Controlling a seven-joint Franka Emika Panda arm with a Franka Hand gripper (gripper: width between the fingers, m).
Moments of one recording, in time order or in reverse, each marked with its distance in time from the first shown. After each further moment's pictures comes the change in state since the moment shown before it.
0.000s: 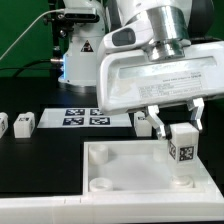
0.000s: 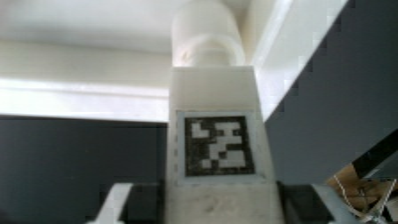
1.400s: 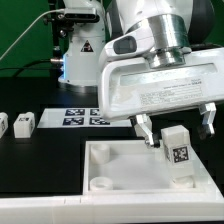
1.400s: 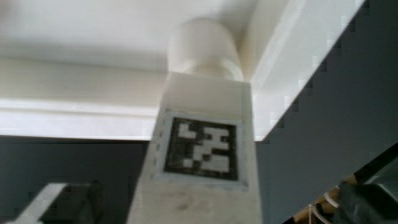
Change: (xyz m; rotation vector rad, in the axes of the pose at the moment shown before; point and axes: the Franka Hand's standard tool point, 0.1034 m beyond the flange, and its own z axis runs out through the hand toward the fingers) arm -0.003 -0.003 0.005 0.004 -0.009 -0.001
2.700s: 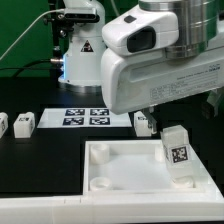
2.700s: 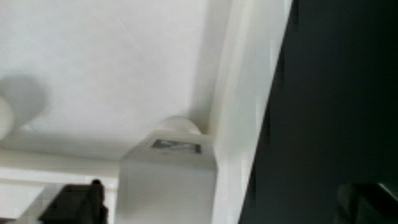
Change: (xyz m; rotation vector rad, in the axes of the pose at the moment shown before) arm 0.028 0.003 -0.011 0.116 -0.649 0.031
